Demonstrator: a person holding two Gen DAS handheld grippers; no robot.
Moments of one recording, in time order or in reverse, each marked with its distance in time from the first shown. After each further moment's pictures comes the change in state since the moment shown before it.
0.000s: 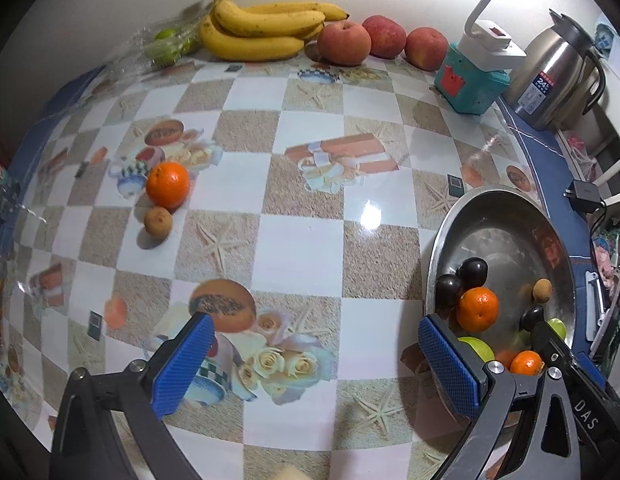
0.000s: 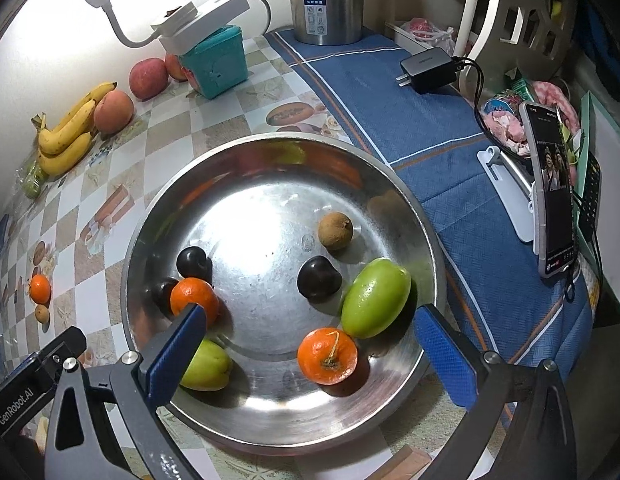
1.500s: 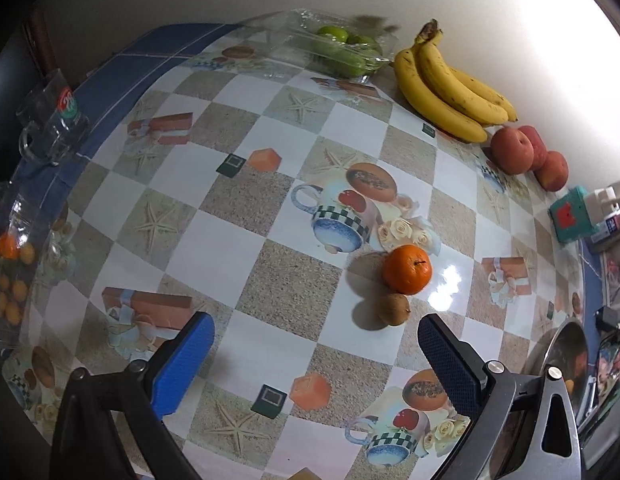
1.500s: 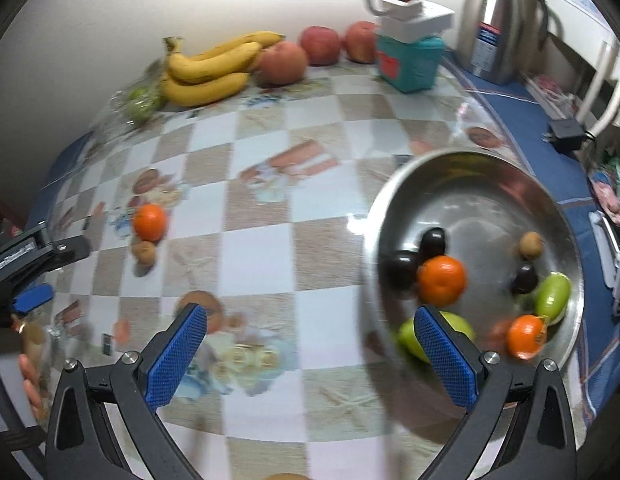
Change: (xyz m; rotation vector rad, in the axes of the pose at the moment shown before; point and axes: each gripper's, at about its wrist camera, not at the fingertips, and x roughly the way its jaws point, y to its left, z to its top) left arm -0.007 0.203 0.039 -0.317 -0.036 0.018; right arm -0.022 0.162 -0.035 -0.266 -0.016 0.198
